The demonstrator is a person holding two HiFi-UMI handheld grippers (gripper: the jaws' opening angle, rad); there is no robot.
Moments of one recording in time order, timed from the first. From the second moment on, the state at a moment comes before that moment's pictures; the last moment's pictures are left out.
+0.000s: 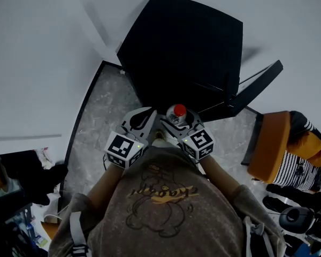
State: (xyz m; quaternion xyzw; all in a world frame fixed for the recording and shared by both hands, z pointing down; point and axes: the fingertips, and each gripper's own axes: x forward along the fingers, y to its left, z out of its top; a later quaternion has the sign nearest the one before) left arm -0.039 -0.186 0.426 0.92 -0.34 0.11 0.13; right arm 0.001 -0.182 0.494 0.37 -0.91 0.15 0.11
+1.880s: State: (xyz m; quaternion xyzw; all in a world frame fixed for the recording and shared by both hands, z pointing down) left arm -0.041 -0.201 0.452 0.94 -0.27 0.14 0.14; right arm 0.032 -0.290 0.572 0.50 -0.84 0.16 0.11
